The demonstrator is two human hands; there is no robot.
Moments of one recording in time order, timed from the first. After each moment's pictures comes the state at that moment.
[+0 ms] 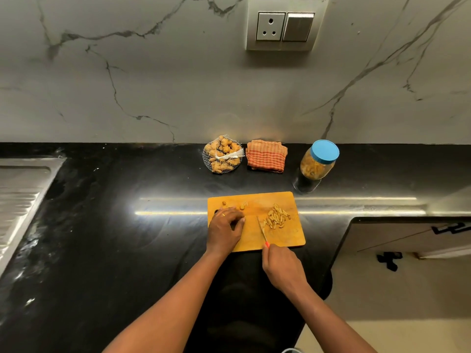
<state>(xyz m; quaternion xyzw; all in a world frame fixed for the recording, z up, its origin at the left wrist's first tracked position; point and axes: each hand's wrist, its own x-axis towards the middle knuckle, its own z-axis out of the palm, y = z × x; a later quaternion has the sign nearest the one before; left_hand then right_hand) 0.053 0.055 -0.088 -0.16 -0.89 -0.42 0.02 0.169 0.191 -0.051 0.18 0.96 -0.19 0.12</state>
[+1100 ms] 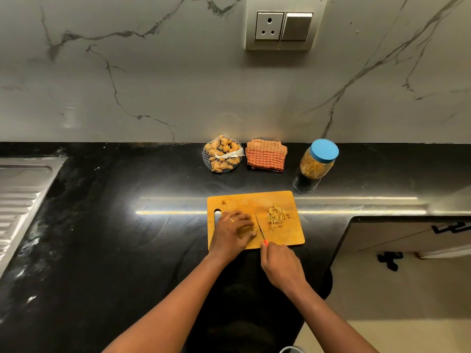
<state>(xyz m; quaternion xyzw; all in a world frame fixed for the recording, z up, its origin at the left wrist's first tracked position) 0.065 0.056 -0.087 -0.24 -0.89 -0.38 -0.03 0.169 0.191 -0.053 0.18 0.96 -0.20 0.10</state>
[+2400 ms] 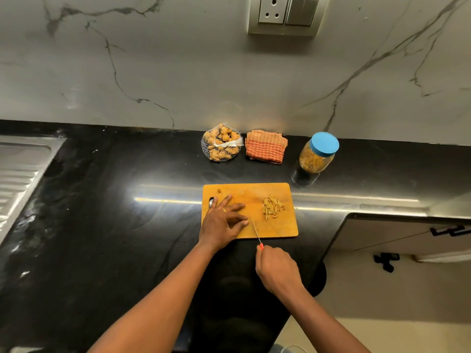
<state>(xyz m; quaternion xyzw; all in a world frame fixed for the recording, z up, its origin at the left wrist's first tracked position) 0.066 0.051 -0.083 -0.24 -0.90 -0.37 -0.05 0.195 0.194 -0.046 0.15 0.97 -0.15 0.14</state>
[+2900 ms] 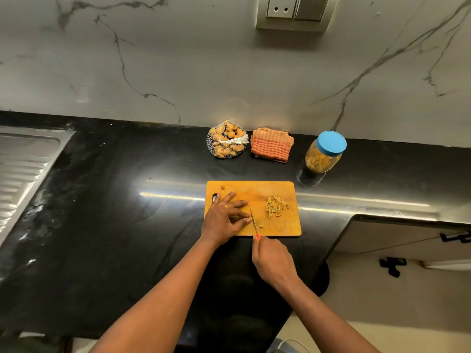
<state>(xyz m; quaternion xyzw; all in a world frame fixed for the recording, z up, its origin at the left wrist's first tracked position) 0.065 0.051 -0.084 -0.22 -0.89 -0.39 -0.06 0.179 0.190 -0.056 0.13 0.96 -0.22 0.12</state>
